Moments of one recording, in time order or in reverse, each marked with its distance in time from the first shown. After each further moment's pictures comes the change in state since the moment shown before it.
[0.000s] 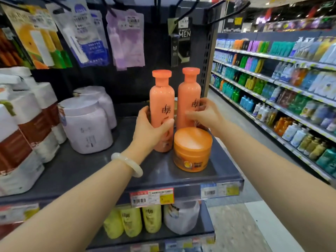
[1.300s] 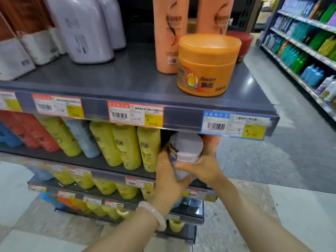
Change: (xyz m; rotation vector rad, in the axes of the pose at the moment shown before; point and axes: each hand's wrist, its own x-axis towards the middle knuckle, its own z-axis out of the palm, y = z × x) left_hand -0.205 -0.212 0.120 0.219 0.094 -0.231; right_hand -0.138 0.280 0.082 0.109 -0.304 -0.001
